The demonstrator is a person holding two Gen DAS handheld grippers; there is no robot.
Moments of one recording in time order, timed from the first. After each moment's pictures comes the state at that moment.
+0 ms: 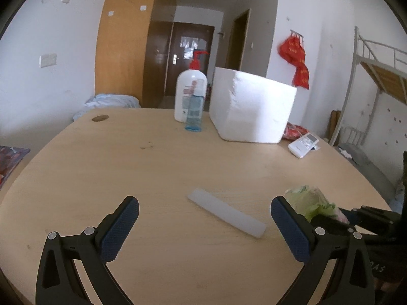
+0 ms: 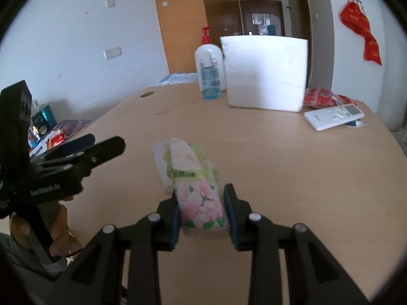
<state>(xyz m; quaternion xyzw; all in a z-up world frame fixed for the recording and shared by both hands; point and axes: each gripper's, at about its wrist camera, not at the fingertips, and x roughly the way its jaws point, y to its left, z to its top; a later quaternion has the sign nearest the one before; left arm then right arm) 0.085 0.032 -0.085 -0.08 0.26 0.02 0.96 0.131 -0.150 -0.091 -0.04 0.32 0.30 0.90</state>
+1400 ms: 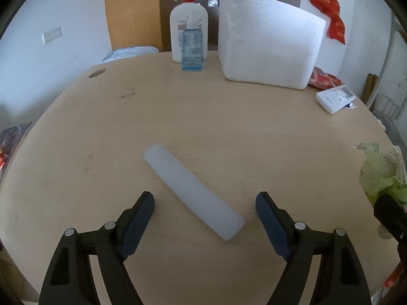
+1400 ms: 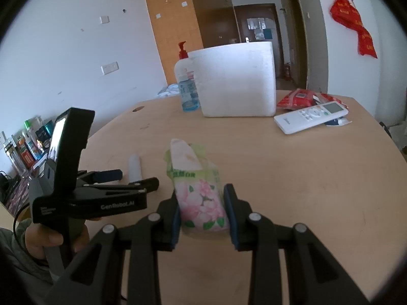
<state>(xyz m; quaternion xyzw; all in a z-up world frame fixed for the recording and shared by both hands) 0.158 -0.033 -0.119 -0.06 0.42 0.11 0.90 0.151 -0.208 -0.084 0.00 0.31 0.32 0.90</state>
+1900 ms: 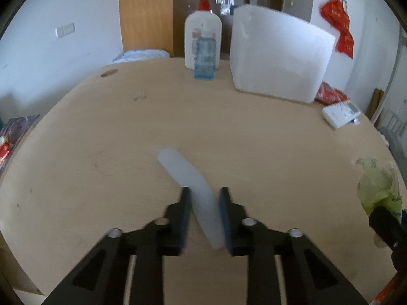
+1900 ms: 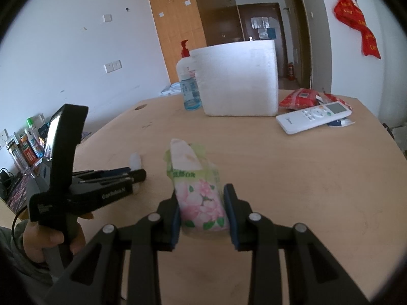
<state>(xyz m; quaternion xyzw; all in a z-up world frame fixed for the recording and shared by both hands) 0.152 -0.028 -0.115 -0.09 0.40 0.14 0.90 0.156 -0.210 -0.085 -0.01 0.31 0.33 0.89</state>
